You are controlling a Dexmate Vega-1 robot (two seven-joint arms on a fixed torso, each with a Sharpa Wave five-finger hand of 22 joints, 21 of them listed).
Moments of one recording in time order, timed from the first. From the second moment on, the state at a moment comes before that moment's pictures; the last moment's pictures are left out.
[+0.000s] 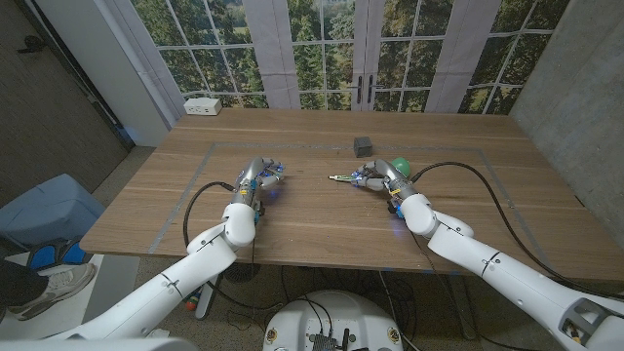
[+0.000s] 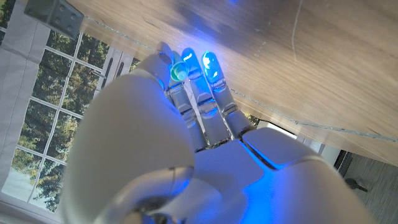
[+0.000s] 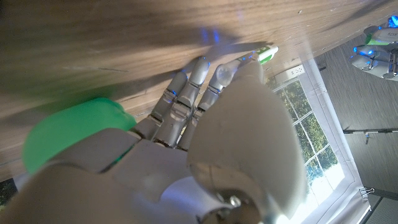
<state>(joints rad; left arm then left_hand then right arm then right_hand) 1.02 0.64 0.54 -1.78 0.16 0.28 0.55 1.35 0.01 0.34 -0.16 0.19 0.86 0.01 0.19 0.29 0.88 -0.10 0.21 0.31 0.98 -0.13 0.36 0.21 0.46 -0.05 1.26 0.25 -0.85 -0.63 -0.69 -1.57 -0.18 -0.13 -0.30 1.44 0.07 -0.09 0.08 0.29 1.02 -0.13 0.32 0.38 1.09 -0.20 0.19 0.87 0.89 -0.12 0.19 1.08 0.34 -0.05 1.16 0.17</state>
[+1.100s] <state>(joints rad) 1.02 0.70 0.54 -1.85 0.17 0.35 0.53 0.91 -0.02 0.16 -0.09 0.18 0.21 -0.13 0.17 0.18 0.13 -0.05 0.18 0.18 0.21 -0.04 0.18 0.18 0.05 -0.04 0.86 0.16 -0.83 -0.64 -0.70 -1.58 -0.15 -0.12 -0.23 1.13 0.05 -0.13 0.13 0.21 0.61 -0.08 0.20 0.26 0.52 -0.08 0.17 0.65 0.47 -0.05 0.19 0.87 0.25 -0.02 1.02 0.17</state>
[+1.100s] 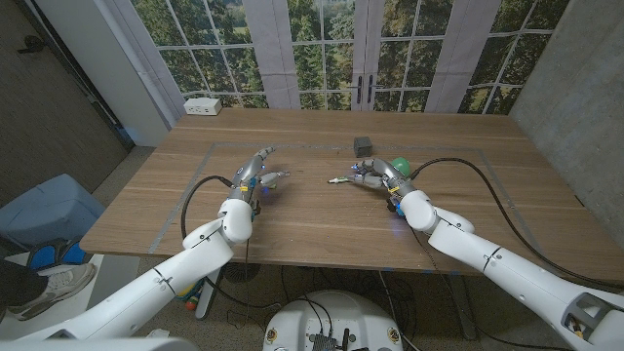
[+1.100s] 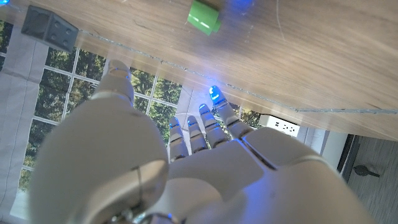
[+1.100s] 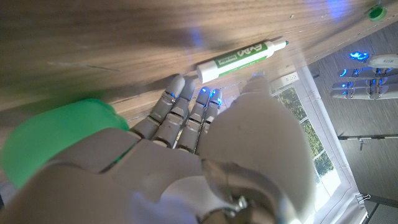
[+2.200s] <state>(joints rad) 1.08 0.66 0.42 -1.69 -0.01 -0.16 0.51 0.60 0.21 0.20 0.07 0.22 0.10 -0.09 0.17 0.17 0.03 -0.09 0.18 0.18 0.07 -0.04 0.18 0.18 0.00 -0.03 0.72 0.17 -0.85 -0.60 -0.61 -1.48 0.05 0.25 -0.18 0.83 0.21 -0.09 0.17 0.21 0.37 -0.07 0.19 0.20 0.27 -0.07 0.18 0.41 0.17 -0.04 0.18 0.62 0.09 -0.04 0.80 0.16</state>
